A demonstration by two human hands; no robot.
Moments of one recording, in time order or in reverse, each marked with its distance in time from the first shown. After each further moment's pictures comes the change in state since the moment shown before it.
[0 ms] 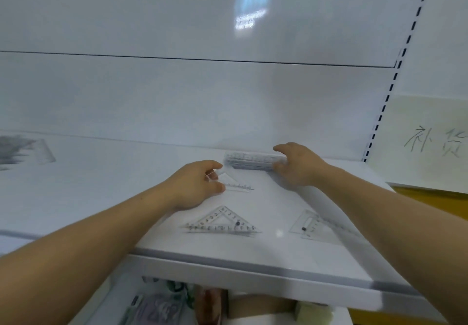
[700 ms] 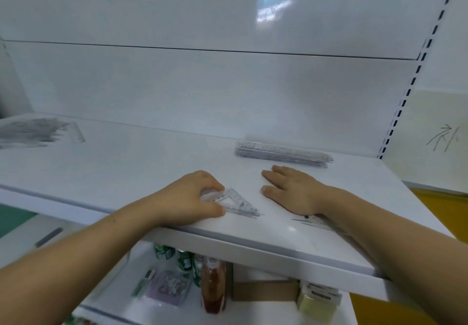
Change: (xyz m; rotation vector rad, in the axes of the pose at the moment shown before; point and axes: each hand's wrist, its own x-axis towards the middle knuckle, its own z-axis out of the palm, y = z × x) left_hand -0.078 0.009 0.001 0.154 -0.133 0.040; right_hand -0.064 -0.027 0.021 -0.043 -0.330 -0.189
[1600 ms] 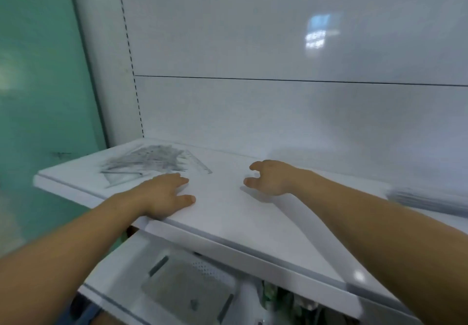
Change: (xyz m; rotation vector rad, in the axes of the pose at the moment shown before) left_hand -0.074 -0.317 -0.171 0.261 0.086 -0.443; right_hand 0.214 -0.302 -0.033 0.001 0.049 -0.114
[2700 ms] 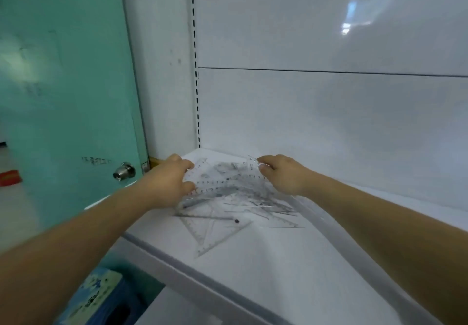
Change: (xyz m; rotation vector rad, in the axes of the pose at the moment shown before) left_hand 0.128 -0.225 -0.067 -0.039 0.231 -0.012; right_hand 0.236 -0.171 0.017 0.269 0.122 -0.126
